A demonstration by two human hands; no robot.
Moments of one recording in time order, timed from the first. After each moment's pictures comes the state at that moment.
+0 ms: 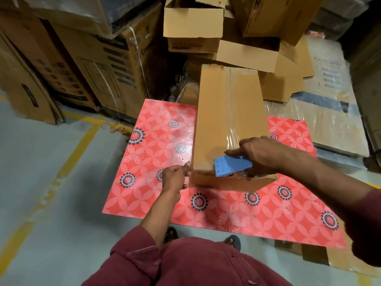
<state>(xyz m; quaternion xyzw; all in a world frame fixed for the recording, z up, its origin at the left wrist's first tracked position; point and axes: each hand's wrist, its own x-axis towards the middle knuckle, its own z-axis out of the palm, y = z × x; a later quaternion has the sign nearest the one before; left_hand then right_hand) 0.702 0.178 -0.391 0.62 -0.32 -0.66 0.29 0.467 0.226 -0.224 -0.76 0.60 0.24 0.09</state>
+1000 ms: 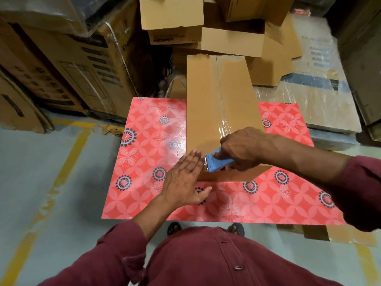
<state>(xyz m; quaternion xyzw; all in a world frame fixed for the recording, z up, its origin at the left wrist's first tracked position) 0.705 0.190 -0.404 0.26 -0.95 -0.08 0.17 0.492 0.225 -0.217 -0.78 0.54 0.29 0.09</state>
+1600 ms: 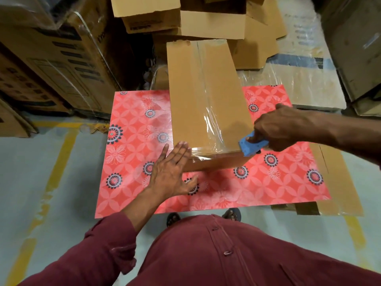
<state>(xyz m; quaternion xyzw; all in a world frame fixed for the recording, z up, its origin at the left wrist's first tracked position) 0.707 0.184 -0.410 0.24 -0.94 -0.04 0.23 0.399 0.273 -0.203 -0.71 0.59 0.36 0.11</state>
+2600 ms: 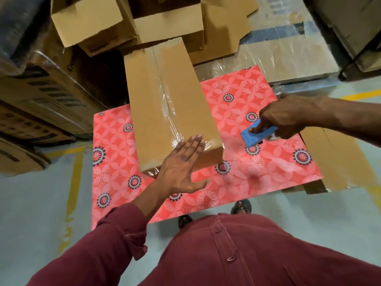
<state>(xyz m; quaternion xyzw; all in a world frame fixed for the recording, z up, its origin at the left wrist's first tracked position) 0.580 0.218 -0.374 0.10 -0.99 -0.04 0.03 0.258 0.359 -0.237 -0.66 0.66 0.31 0.17</state>
